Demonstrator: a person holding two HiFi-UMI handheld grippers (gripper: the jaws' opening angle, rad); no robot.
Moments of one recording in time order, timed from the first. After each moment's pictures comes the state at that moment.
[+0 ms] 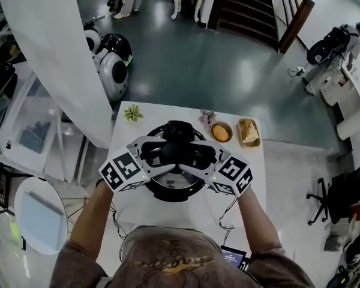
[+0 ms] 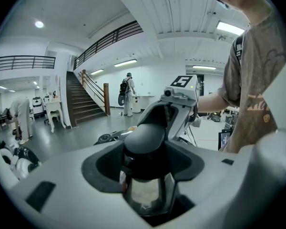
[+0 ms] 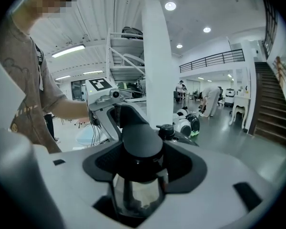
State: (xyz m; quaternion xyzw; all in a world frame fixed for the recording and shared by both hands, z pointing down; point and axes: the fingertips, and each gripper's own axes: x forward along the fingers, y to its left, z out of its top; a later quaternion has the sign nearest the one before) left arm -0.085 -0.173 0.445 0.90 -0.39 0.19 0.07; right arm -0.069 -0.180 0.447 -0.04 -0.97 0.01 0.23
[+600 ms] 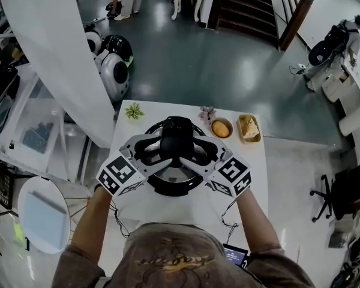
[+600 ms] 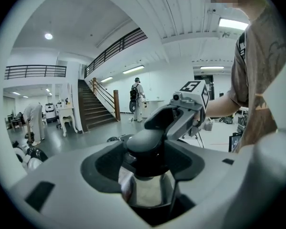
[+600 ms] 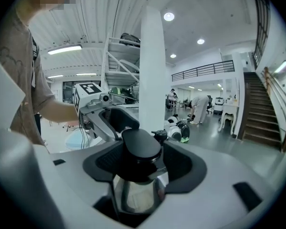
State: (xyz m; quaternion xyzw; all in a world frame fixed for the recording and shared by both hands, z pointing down) left arm -0.096 -0.161 0.431 0.87 -0.46 0.16 0.05; right arm -0.061 -0.182 0.433 0.02 -0.98 -0.01 0.19
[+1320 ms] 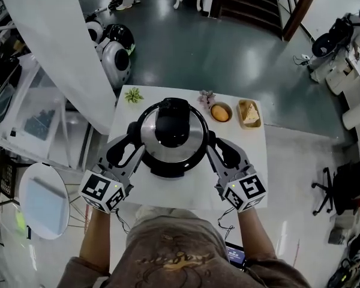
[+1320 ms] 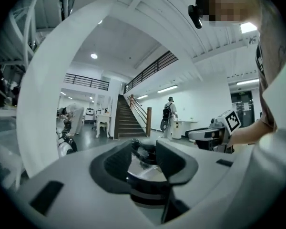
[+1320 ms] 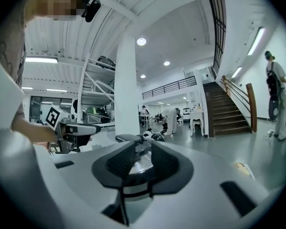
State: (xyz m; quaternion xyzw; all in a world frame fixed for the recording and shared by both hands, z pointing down) left arm -0.134 -0.086 0.403 0.76 -0.65 0.01 0.06; right arm 0.041 -0.182 0.412 0.21 -0.98 0.05 0.07
